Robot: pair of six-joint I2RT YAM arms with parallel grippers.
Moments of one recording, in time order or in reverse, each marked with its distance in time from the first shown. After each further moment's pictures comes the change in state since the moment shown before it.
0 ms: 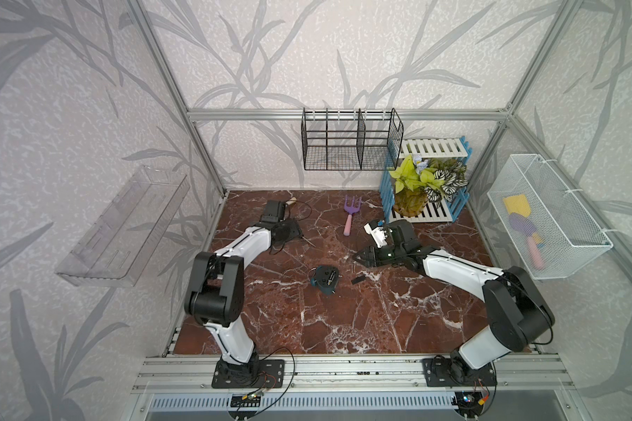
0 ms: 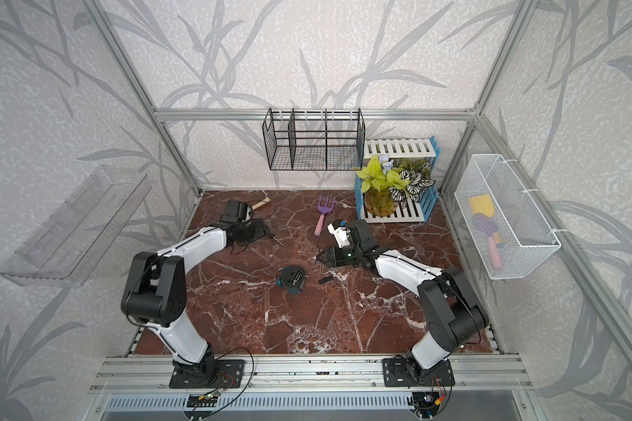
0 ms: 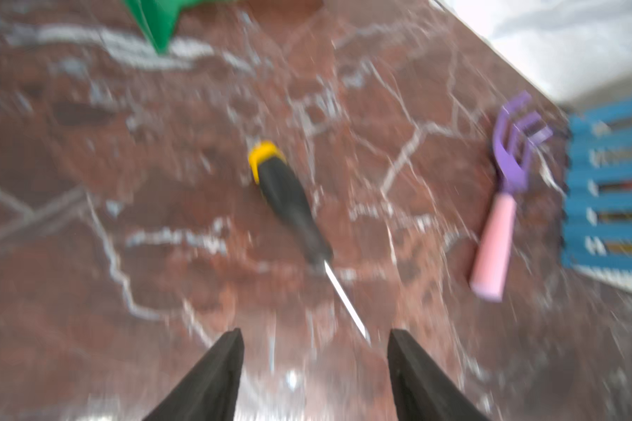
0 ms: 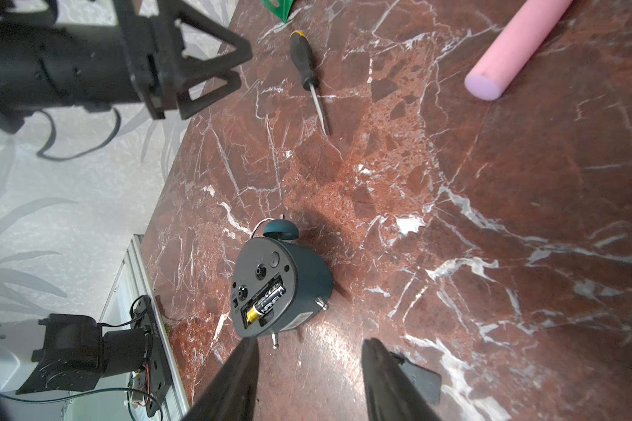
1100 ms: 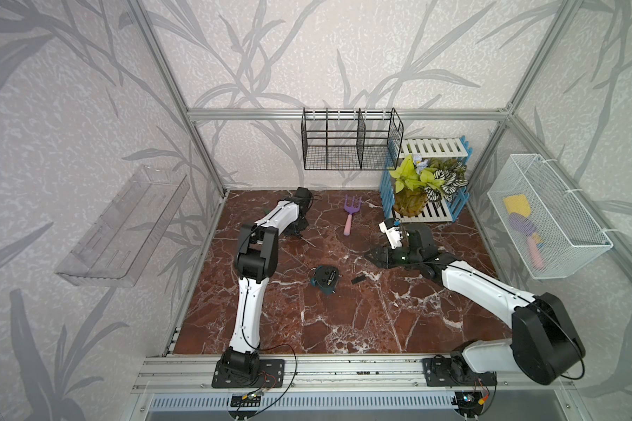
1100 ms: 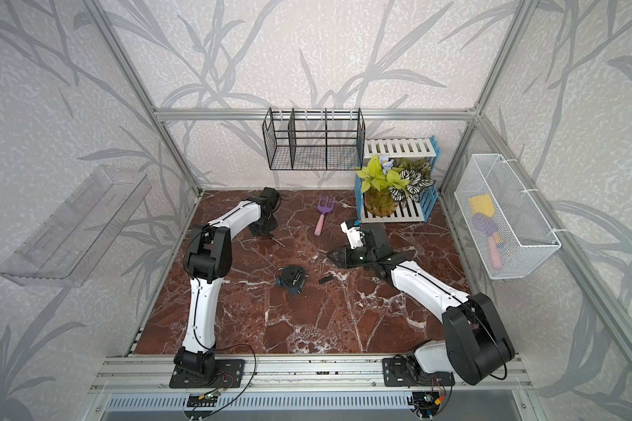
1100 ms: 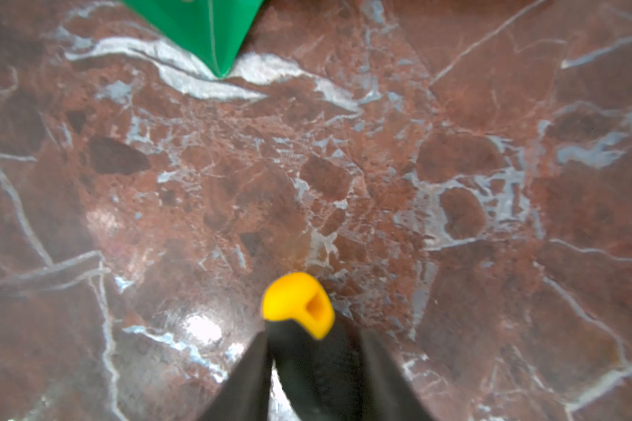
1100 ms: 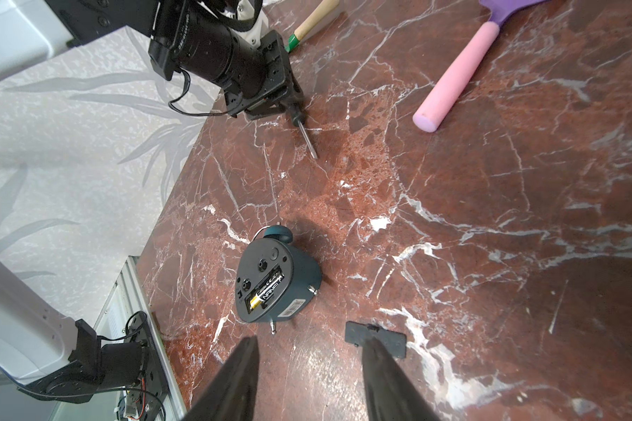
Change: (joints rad) left arm -0.087 0.488 0.595 -0.506 -0.366 -0.173; right arm -0.056 -0.212 -0.110 -0.016 0.051 0.003
